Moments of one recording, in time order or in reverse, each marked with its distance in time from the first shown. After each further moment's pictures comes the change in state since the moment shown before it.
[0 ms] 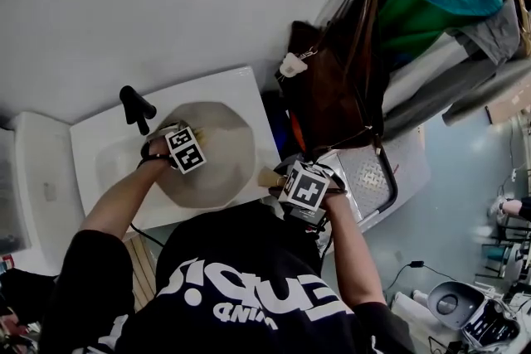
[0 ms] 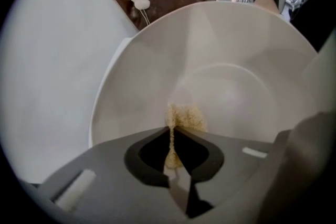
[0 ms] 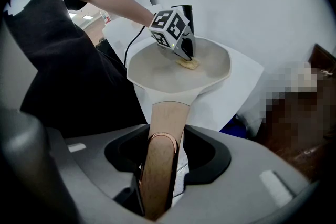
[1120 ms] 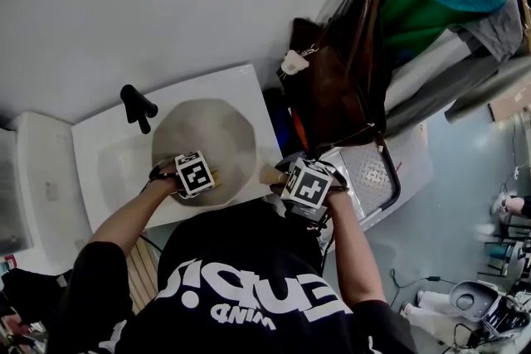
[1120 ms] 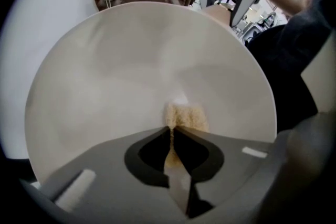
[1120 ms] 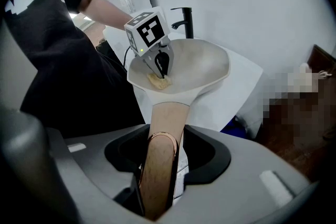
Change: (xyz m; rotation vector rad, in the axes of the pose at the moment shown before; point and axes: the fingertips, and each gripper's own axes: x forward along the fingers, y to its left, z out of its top) left arm -0.037 -0.130 0.014 -0.055 -0.018 -0.442; right arm -0.001 -0.003 0.004 -0.006 -0.020 -0.004
